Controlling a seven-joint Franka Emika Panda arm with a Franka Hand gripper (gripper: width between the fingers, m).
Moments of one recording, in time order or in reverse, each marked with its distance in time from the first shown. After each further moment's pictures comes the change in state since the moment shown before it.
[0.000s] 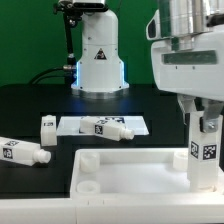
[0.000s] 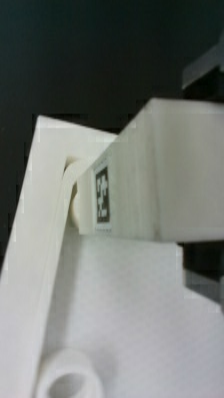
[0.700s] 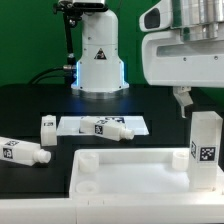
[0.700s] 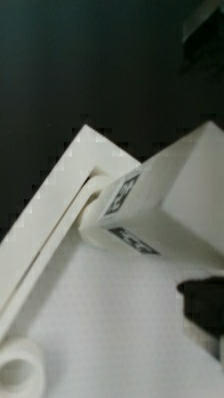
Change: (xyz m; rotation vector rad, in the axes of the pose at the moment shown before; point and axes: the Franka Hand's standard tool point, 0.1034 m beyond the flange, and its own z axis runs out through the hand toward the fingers) arm -0.017 -0.008 -0.010 -0.049 -0.017 -0.598
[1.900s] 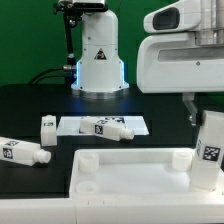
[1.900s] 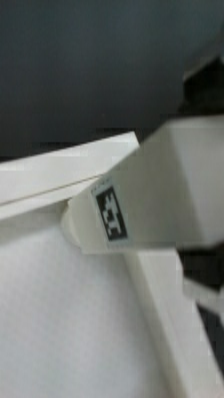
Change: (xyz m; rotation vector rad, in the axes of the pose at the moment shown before) arm -0.002 -0.003 0.004 -0.058 0.017 -0.400
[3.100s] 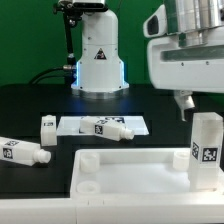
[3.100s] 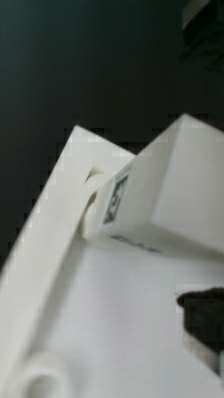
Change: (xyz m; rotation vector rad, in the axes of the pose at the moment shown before) arm 0.002 0.006 0.001 0.084 0.004 0.501
